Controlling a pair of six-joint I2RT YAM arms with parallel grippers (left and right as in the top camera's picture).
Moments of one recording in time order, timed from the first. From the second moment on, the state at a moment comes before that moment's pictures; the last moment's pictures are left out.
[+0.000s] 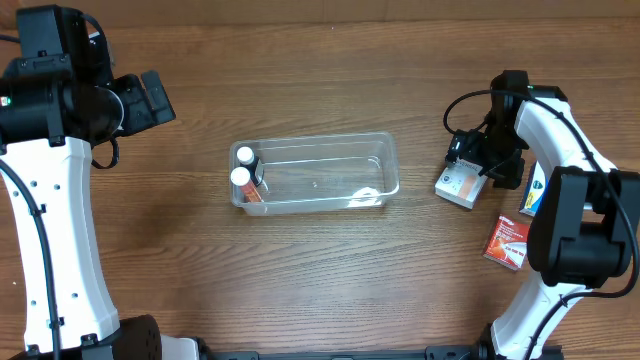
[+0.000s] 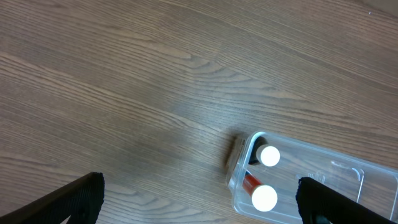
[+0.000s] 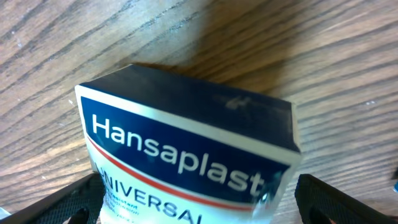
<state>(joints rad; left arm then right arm) 0.15 1.61 1.95 -1.41 0.02 -0.25 -0.09 2.02 1.48 -1.08 -0.06 0.34</state>
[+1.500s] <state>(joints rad) 0.15 1.61 1.95 -1.42 0.03 -0.23 0.32 1.56 1.68 -1.23 -0.04 0.27</state>
